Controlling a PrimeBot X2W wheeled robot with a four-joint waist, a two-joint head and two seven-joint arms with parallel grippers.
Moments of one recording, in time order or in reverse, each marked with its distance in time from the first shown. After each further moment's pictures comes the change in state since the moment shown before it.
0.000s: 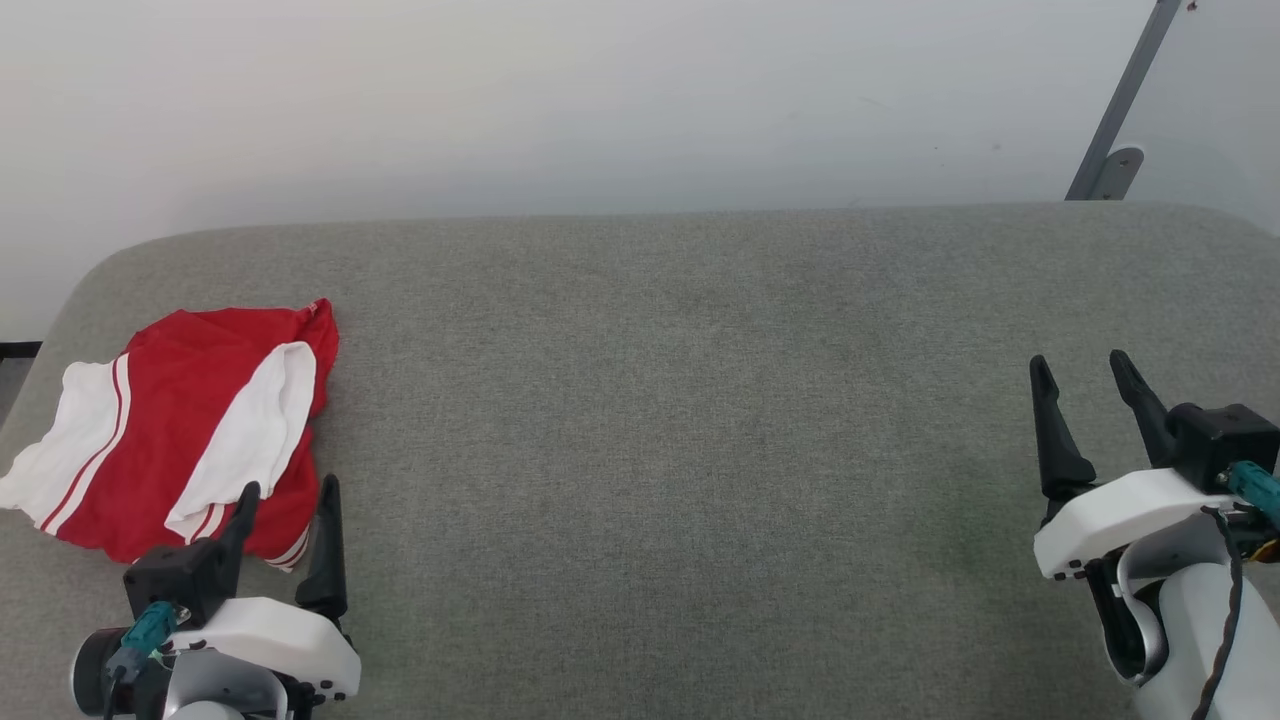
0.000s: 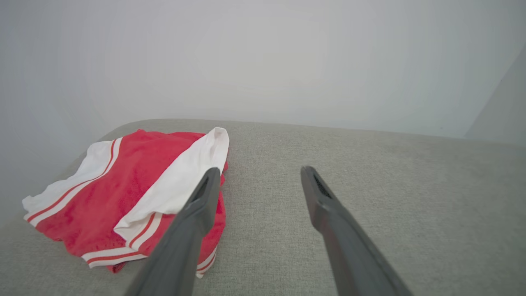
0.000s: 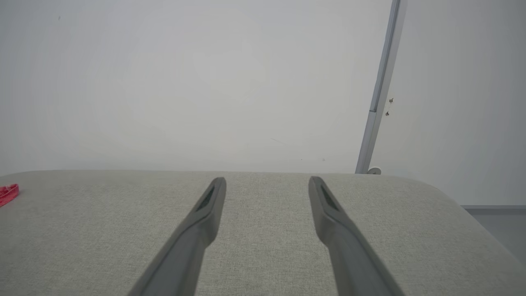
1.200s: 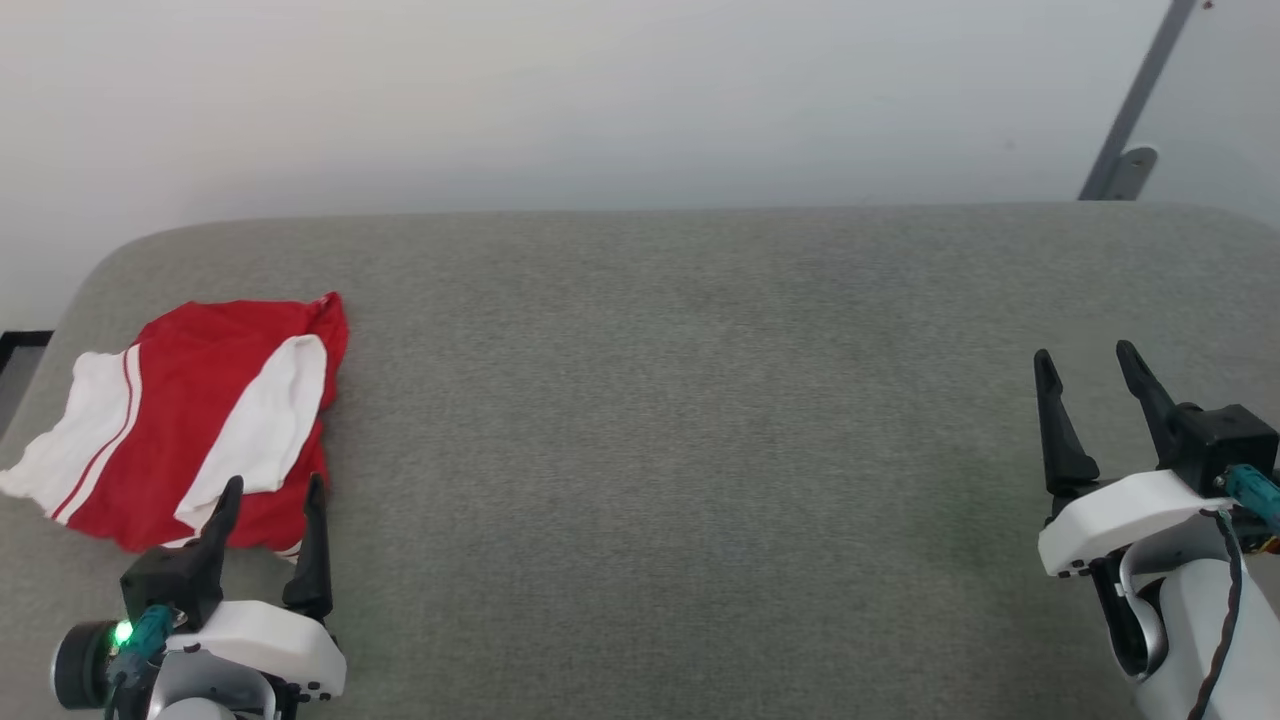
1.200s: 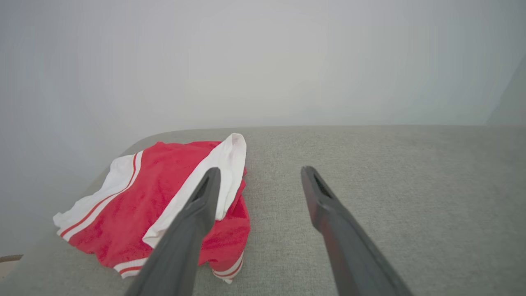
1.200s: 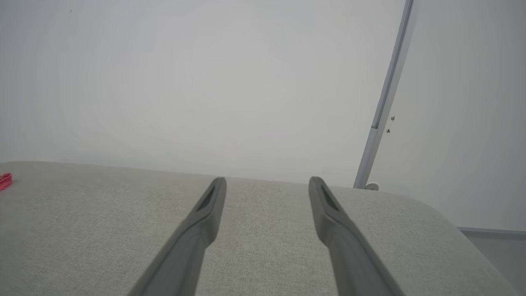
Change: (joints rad) left arm -0.025 -0.026 0.086 0.059 0.163 -0.063 -0.066; right arm -0.015 -0.004 -0.012 0.028 -0.089 0.001 -0.065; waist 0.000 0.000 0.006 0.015
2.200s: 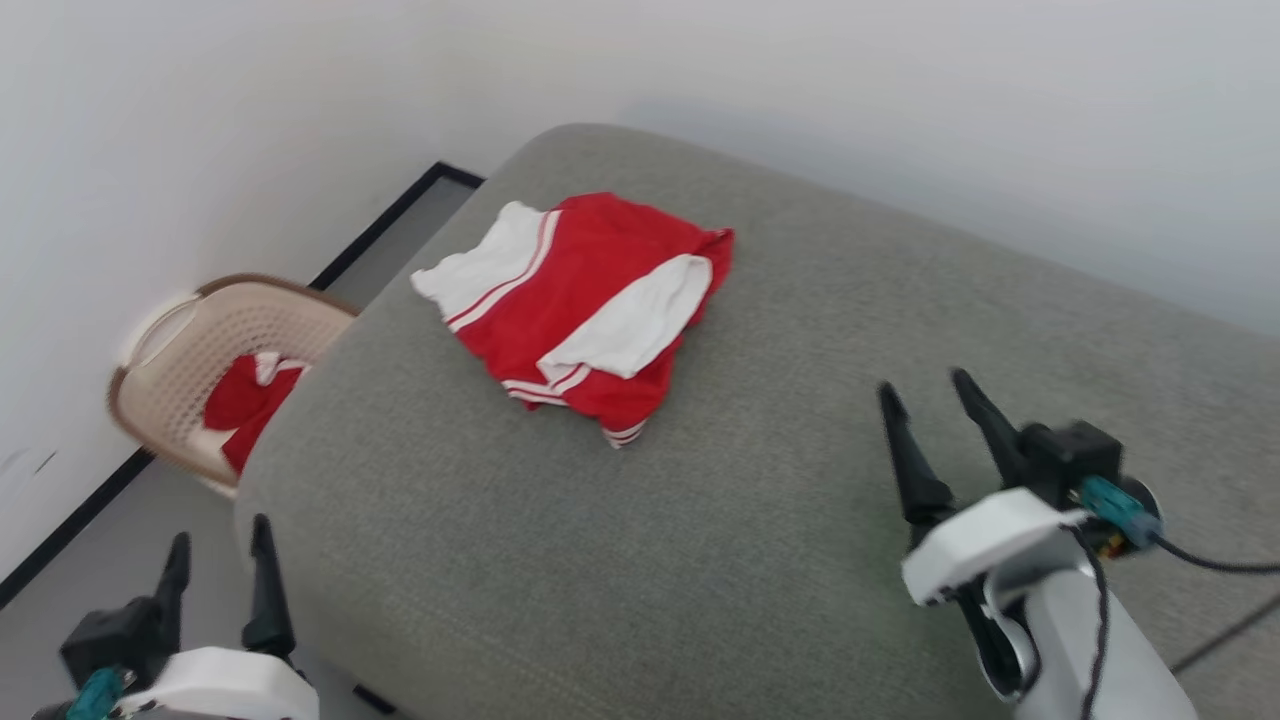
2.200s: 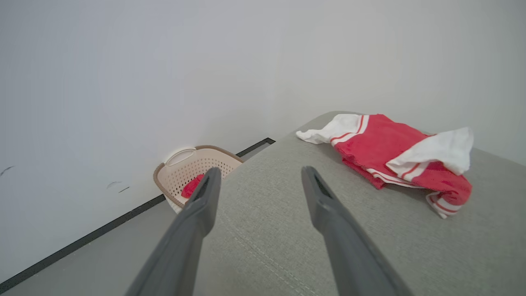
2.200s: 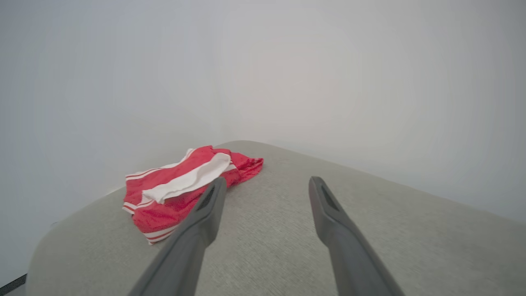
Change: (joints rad) left arm 0.059 -0.086 0.140 -0.024 -0.015 -0.005 -0.002; right arm 0.013 0.093 0.164 0.034 0.099 0.000 0.000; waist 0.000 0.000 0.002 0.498
